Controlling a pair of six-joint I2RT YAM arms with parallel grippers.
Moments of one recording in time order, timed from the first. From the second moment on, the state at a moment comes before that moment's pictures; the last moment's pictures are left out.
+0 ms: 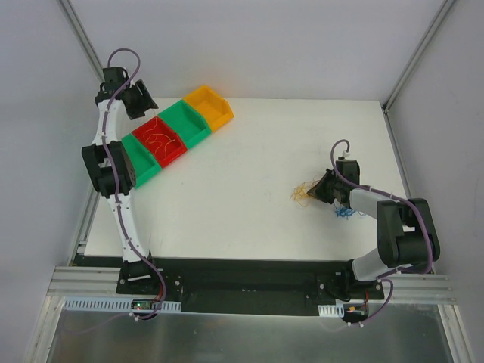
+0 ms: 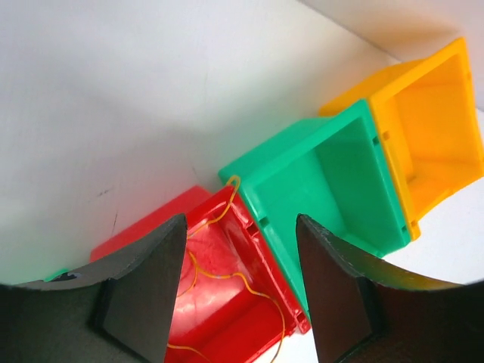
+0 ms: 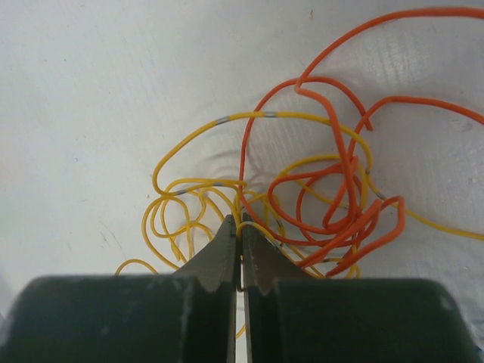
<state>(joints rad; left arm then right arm) 0.21 2.31 2.20 -0.66 0.29 -0.38 0.12 1.51 0.62 0.01 -0.23 0.70</state>
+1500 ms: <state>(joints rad) 0.12 2.06 1.72 -0.47 0.23 -0.29 0.15 1.54 0.63 0.02 -0.23 0.69</state>
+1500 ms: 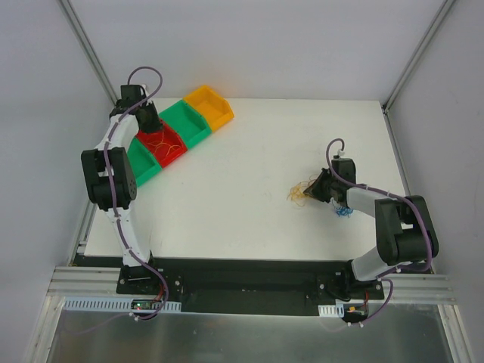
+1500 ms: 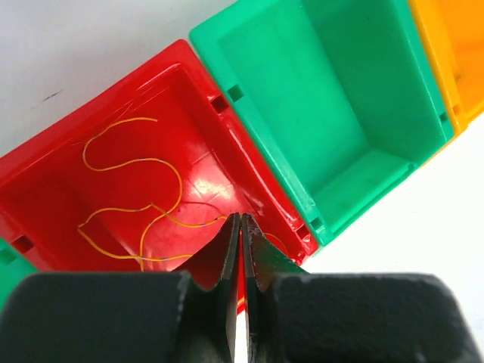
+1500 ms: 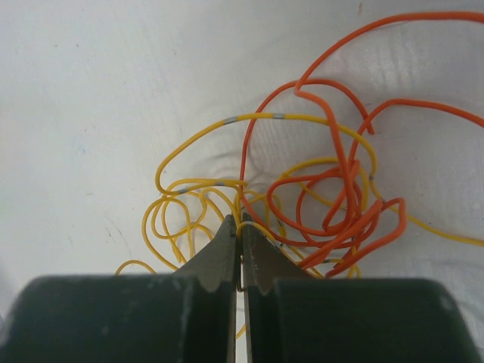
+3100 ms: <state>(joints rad) -0.91 1.61 0.88 0.27 0.51 -0.56 0.16 0.80 0.41 -0.22 -0.51 0.59</state>
